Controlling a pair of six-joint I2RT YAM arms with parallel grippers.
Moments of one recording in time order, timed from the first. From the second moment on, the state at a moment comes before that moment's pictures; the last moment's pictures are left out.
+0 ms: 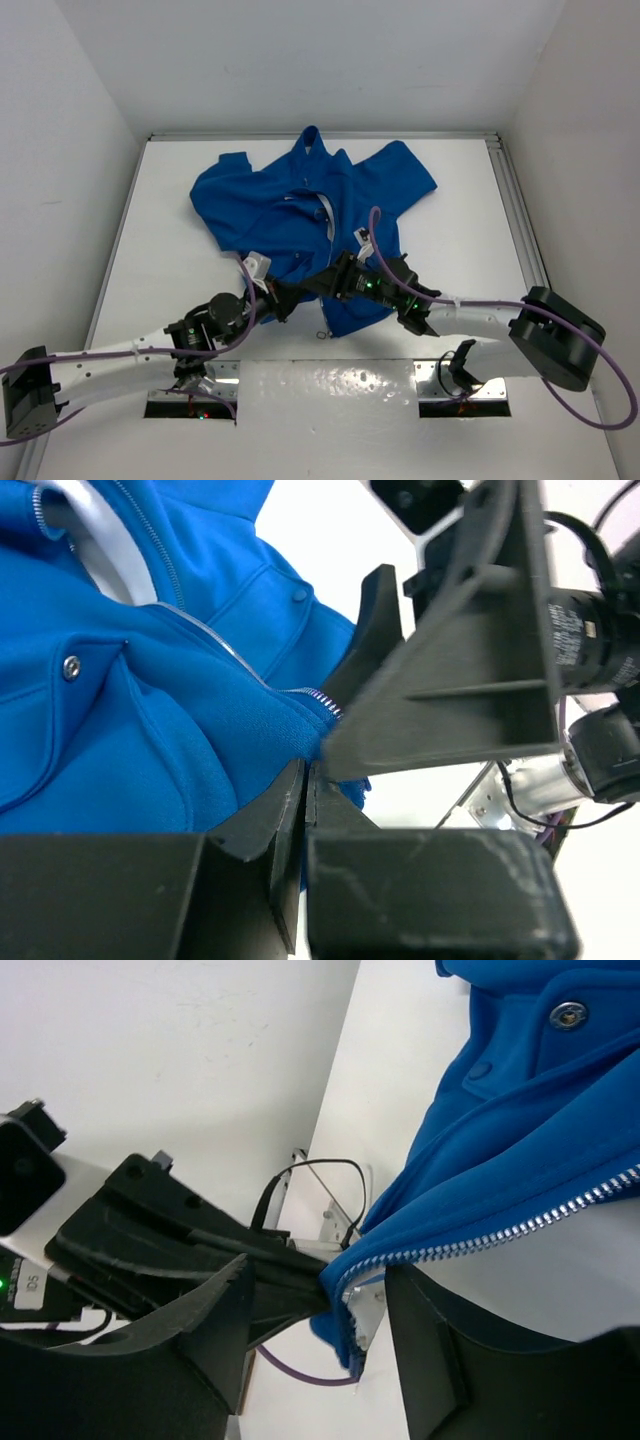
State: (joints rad) left arm -1.09 0.65 0.21 0.32 -0.31 -0.53; right arm 0.92 1.29 0.34 0.81 -0.17 1.14
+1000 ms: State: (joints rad) left arm -1.09 0.61 0.21 0.31 -0.22 -0.61; right arm 0.92 1.42 0.30 1.10 -0.12 1.18
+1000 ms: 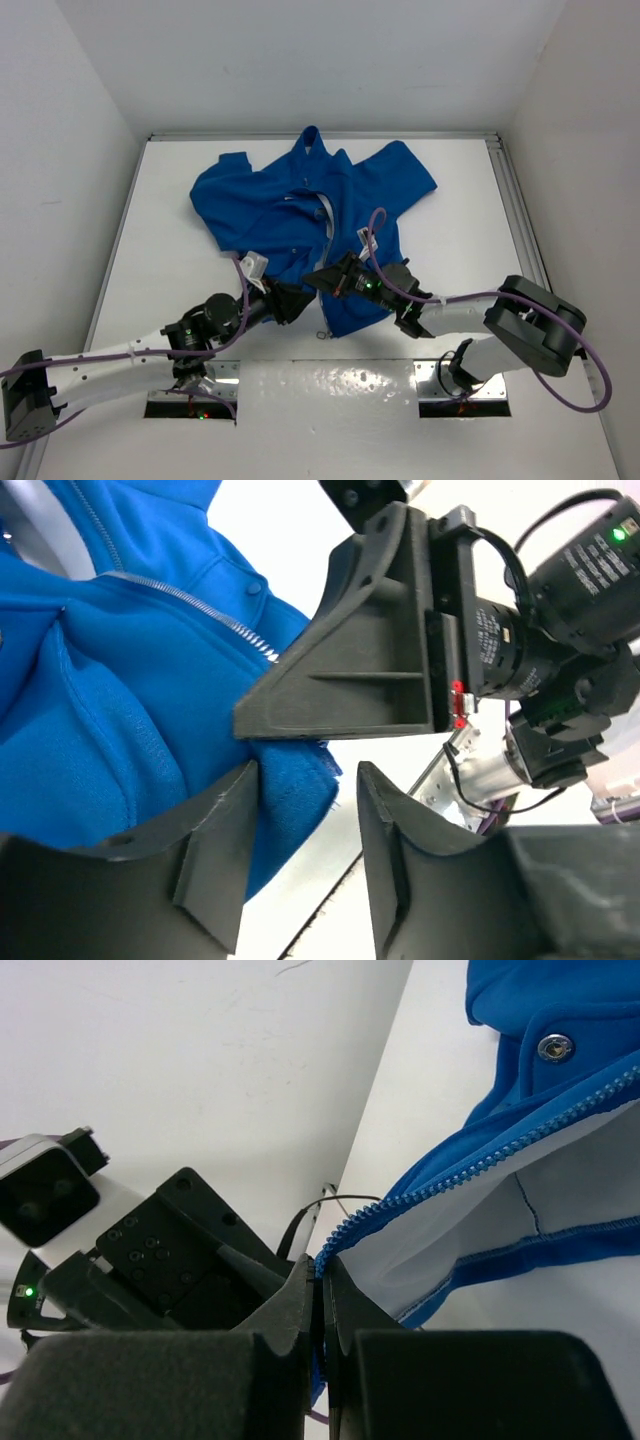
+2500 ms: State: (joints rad) left arm -1.09 0.67 0.22 0.34 -0.26 -0.58; right arm 0.82 1.30 0.58 0.43 -0.40 0.84
